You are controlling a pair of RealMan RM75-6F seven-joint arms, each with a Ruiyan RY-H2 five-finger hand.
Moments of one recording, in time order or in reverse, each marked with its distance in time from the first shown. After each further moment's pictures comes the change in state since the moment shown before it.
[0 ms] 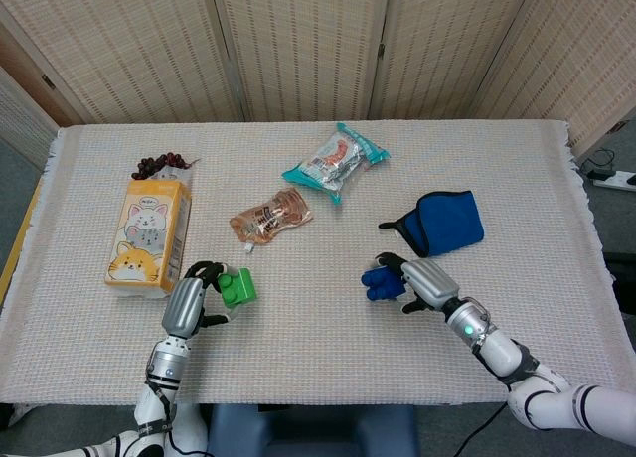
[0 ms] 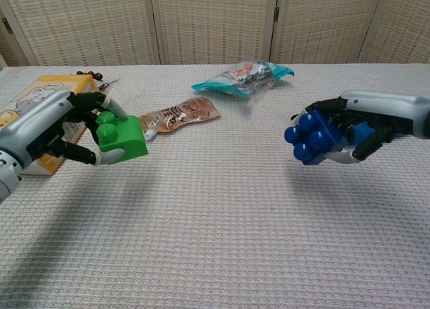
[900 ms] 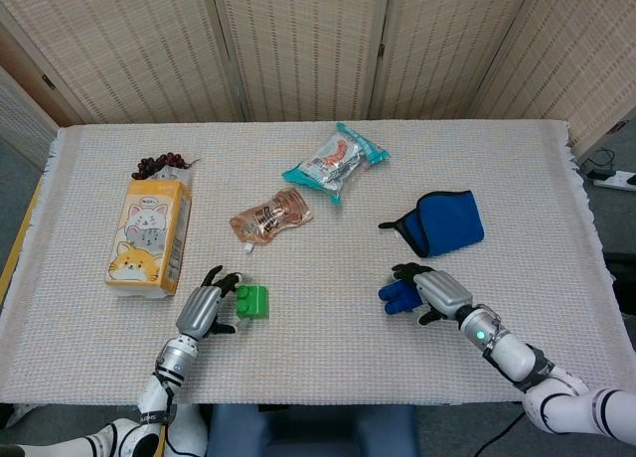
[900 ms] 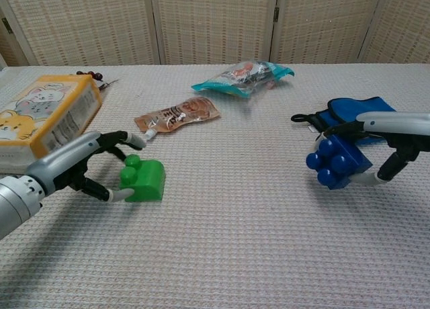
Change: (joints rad) left arm -0.051 -0.003 0.038 0.162 0.033 -0.218 -0.129; right arm 0.001 0.083 -0.005 -0.062 0.038 -0.154 -0.056
